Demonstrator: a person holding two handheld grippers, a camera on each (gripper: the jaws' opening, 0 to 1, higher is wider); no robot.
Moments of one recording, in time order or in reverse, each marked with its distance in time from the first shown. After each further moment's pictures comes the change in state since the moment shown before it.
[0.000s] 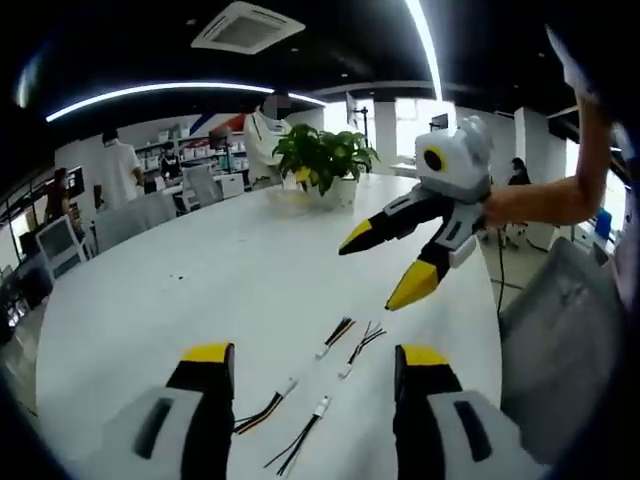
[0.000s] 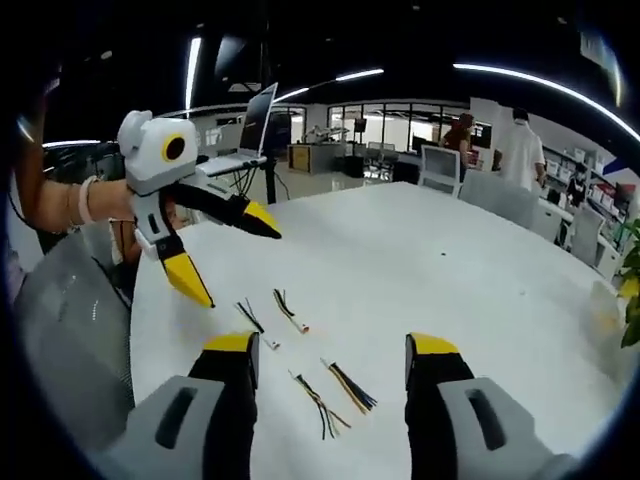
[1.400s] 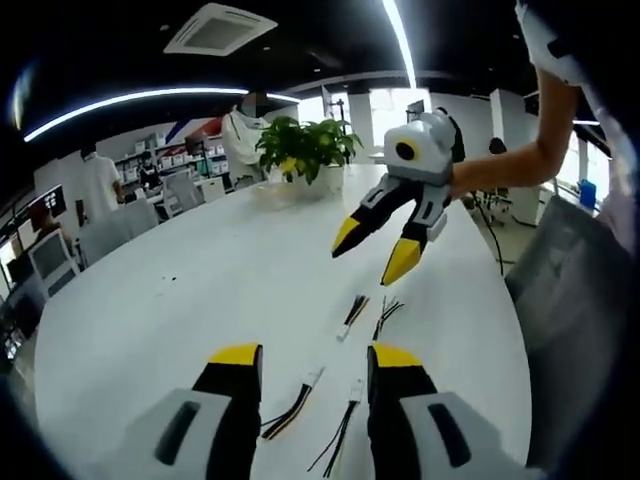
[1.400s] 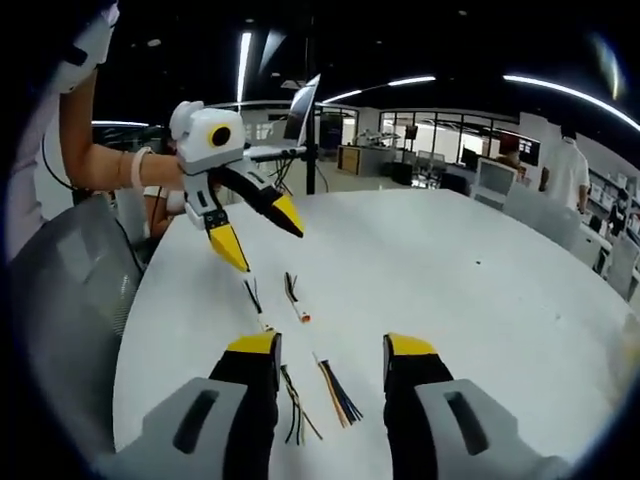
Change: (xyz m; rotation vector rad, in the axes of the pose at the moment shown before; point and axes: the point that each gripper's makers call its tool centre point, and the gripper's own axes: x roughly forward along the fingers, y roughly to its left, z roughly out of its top) left arm 0.020 0.023 -0.027 0.095 0.021 -0.077; right arm 0.031 -0.010 -0.023 -0.041 -0.019 0.183
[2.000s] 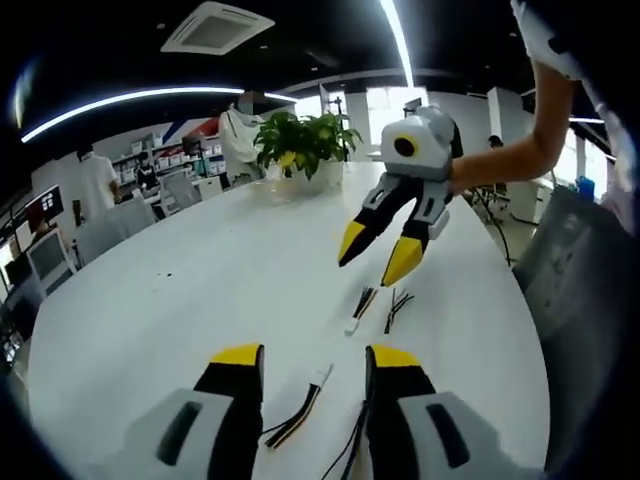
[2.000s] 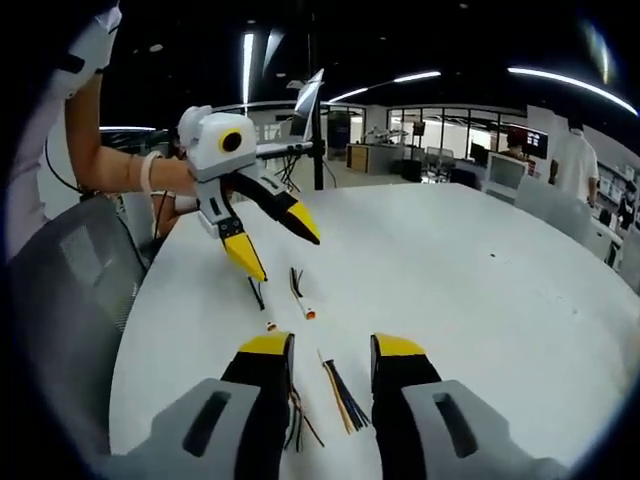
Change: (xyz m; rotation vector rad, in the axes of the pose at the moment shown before) left arm 0.016 0.005 -0.012 0.010 -0.007 -0.016; right arm 0.013 0.004 -0.009 0.021 0.006 0.053
